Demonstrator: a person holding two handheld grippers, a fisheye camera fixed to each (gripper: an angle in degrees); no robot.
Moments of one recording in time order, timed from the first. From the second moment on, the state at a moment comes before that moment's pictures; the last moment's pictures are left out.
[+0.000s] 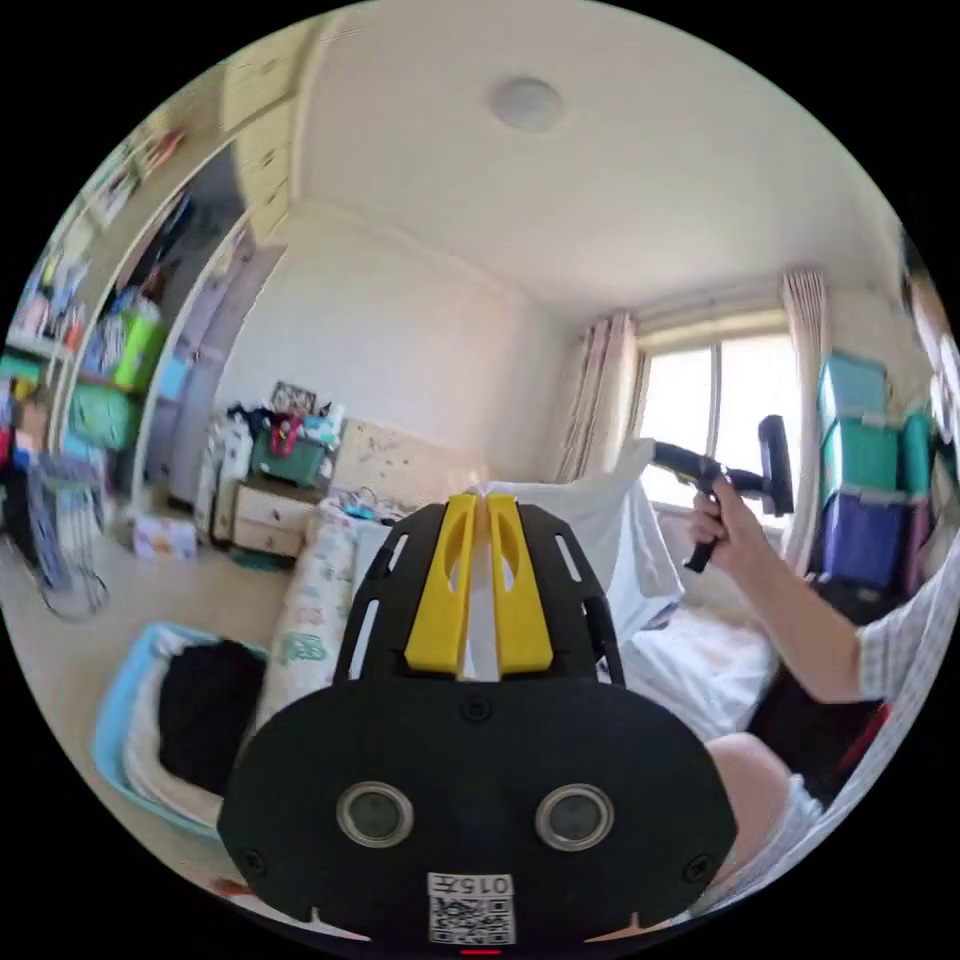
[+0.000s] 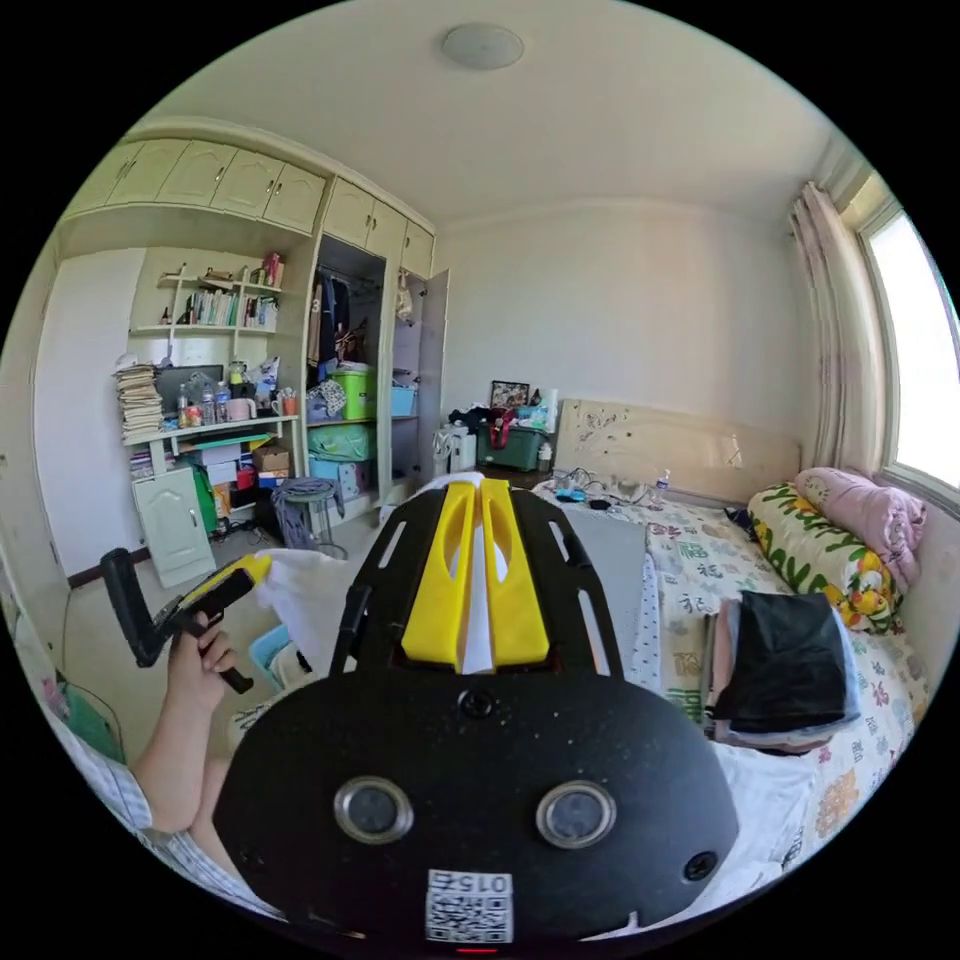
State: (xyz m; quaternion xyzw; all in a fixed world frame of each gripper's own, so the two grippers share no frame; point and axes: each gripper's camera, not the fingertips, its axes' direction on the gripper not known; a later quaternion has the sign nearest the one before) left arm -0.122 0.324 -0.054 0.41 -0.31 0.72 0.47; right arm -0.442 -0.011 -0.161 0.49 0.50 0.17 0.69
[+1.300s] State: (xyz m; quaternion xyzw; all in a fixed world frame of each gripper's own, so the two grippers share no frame) left arm -0.128 0.049 0.183 0.04 -0.62 0.51 0.59; right arm 0.044 0.228 0.074 0.28 0.11 0.39 0.87
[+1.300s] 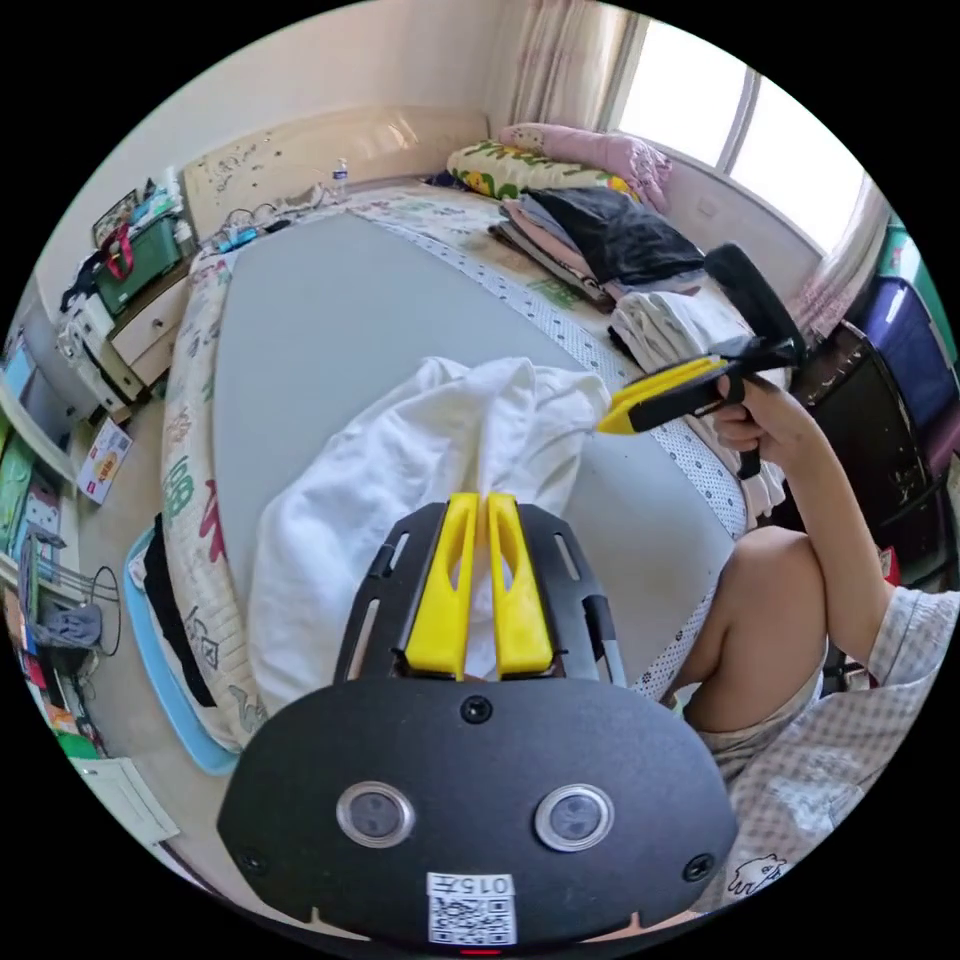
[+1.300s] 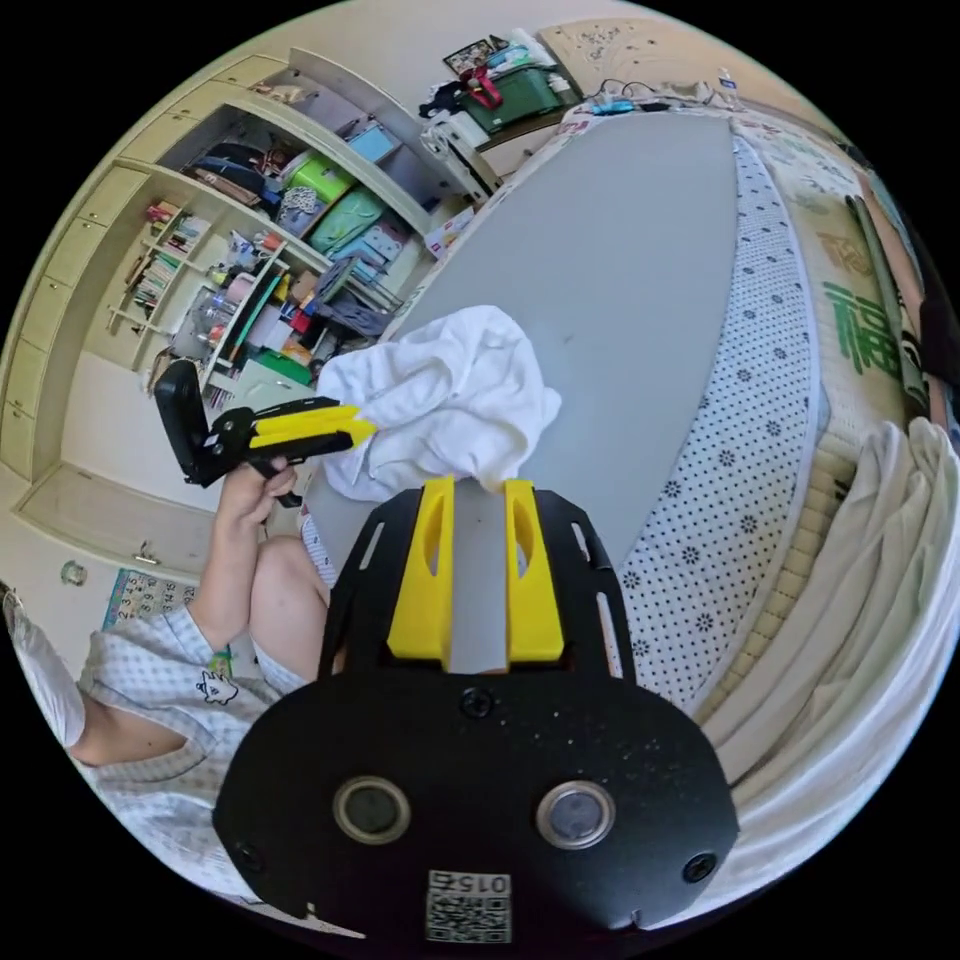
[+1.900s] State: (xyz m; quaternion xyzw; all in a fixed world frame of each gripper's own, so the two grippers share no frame) left arm -0.093 0.141 0.057 0.17 -0.53 0.60 0.58; right arm -0.036 0.285 0.039 0.56 0.08 0.21 0.80
